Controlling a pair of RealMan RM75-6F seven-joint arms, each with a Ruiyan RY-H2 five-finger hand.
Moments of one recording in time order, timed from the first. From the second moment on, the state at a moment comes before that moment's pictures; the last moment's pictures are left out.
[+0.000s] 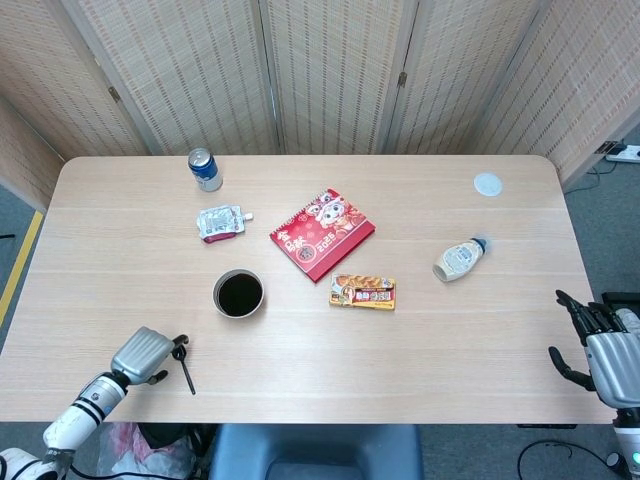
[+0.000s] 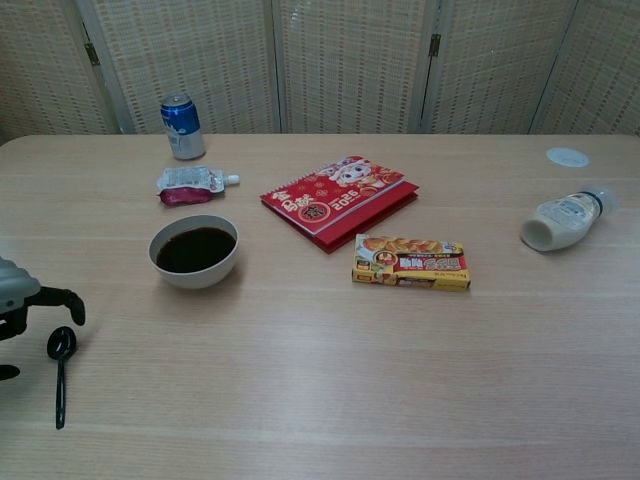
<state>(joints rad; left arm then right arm) -0.48 -1.32 0.08 -1.42 1.50 0.90 0.28 0.05 -1.11 0.02 -1.48 -1.59 1.54 0.15</state>
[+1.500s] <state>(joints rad) -0.46 -1.23 0.11 -1.57 1.29 0.90 0.46 0.05 -1.12 0.02 -1.47 -1.59 1.54 0.15</state>
